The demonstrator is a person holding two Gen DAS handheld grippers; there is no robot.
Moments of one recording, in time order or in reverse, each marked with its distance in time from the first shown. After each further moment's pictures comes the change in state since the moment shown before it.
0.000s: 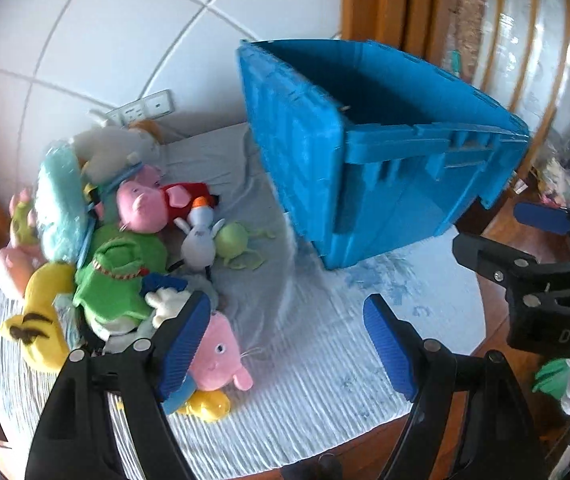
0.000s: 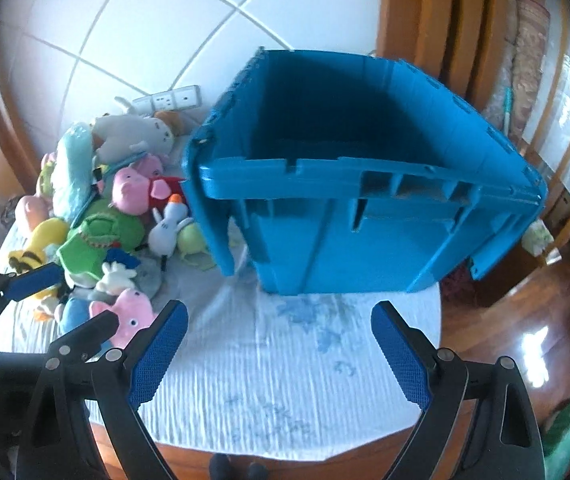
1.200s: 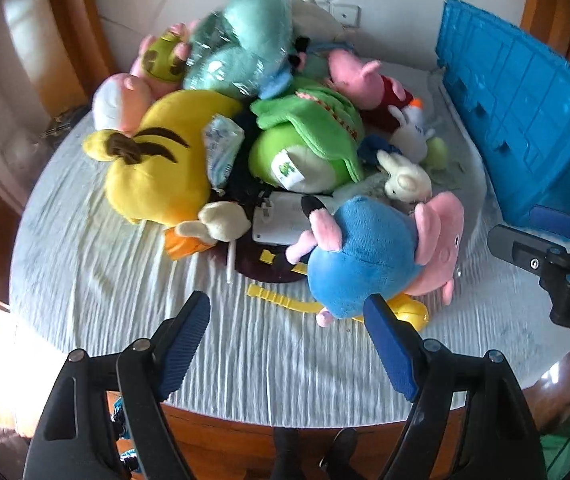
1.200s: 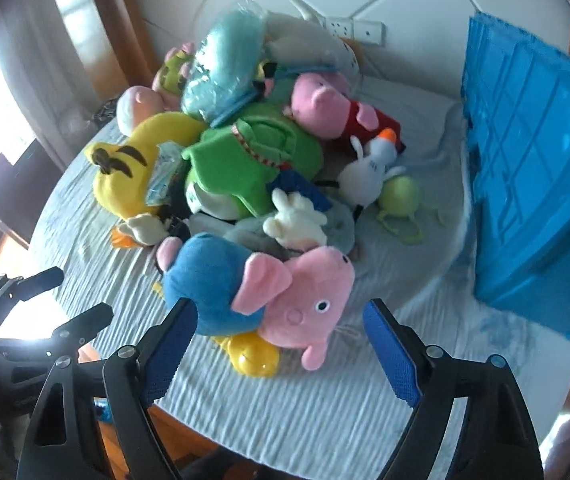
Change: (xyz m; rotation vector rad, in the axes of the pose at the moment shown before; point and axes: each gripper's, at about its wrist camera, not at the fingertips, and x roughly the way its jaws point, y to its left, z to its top) left arm 0.035 0.201 -0.151 -0.328 0.168 0.222; right arm 0.114 0.210 -0.050 -0.270 0.161 0.317
